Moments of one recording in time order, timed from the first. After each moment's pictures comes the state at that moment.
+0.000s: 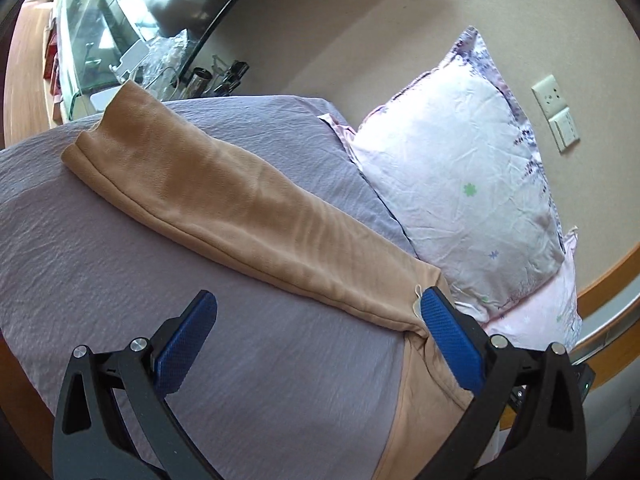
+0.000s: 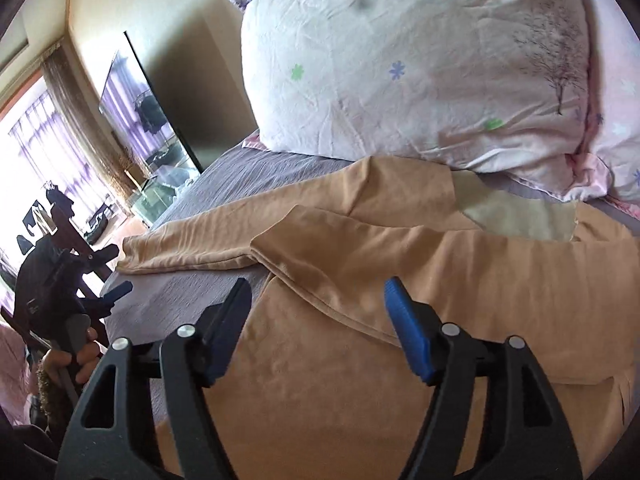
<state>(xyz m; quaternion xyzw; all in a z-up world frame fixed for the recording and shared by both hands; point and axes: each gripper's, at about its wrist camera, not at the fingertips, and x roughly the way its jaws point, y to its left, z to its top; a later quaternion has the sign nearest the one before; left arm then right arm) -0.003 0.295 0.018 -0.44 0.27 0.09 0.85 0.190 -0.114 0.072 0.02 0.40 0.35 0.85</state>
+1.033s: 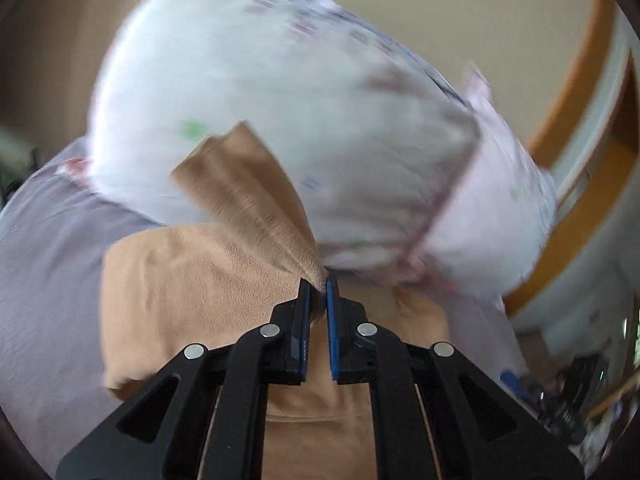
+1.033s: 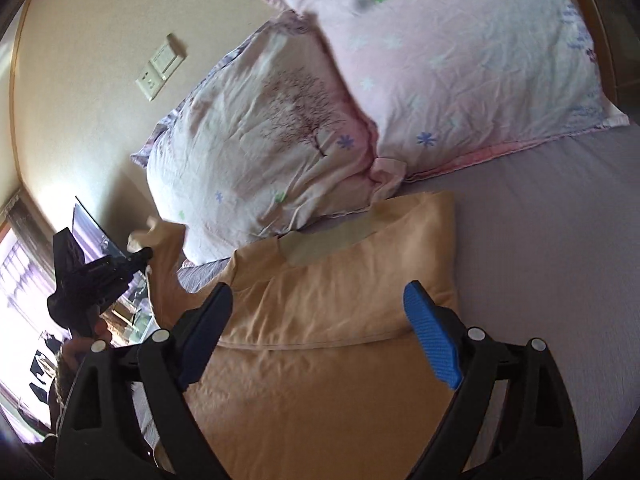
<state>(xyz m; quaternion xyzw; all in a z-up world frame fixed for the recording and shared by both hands) 0.174 0.033 0.112 -0.15 0.34 -0.14 0.92 0.168 -0.353 0.072 0.24 0.32 0.21 0.89</state>
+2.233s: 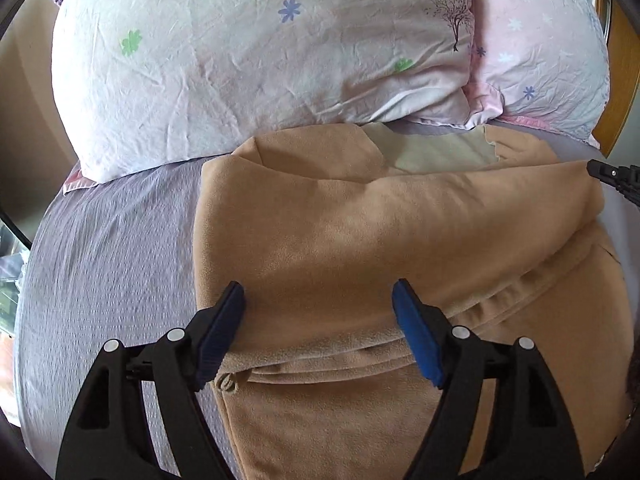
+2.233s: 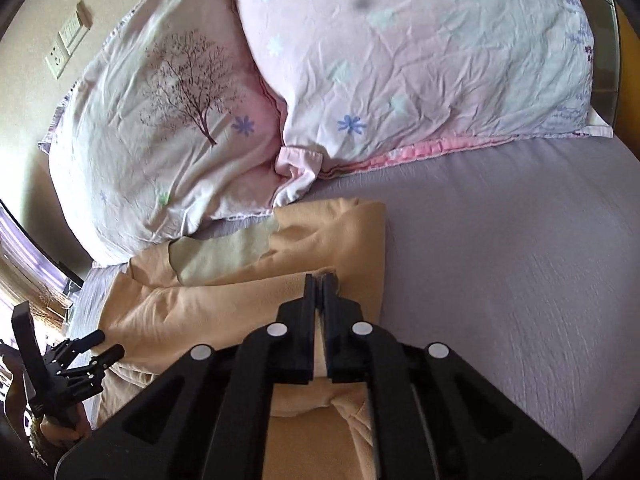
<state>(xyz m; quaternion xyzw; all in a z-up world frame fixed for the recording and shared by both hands) 0.177 0.017 0.006 0.06 0.45 -0.04 0.89 0.265 -0.350 0.038 0.16 0.41 0.10 0.89</state>
